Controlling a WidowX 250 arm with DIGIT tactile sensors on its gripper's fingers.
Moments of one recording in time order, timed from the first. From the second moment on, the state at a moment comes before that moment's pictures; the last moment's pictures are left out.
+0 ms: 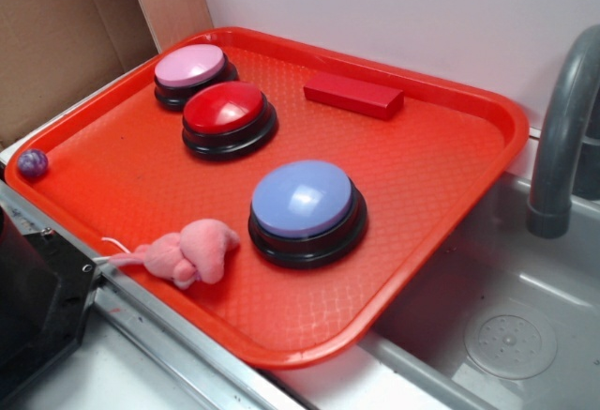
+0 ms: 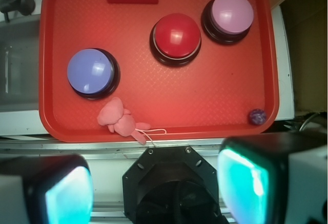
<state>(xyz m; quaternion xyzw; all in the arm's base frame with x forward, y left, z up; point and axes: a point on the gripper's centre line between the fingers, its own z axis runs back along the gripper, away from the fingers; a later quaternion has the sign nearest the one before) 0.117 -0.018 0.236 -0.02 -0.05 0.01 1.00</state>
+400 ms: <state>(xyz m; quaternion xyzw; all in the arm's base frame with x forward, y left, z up) 0.117 -0.019 0.232 -0.02 -0.04 0.01 1.00</state>
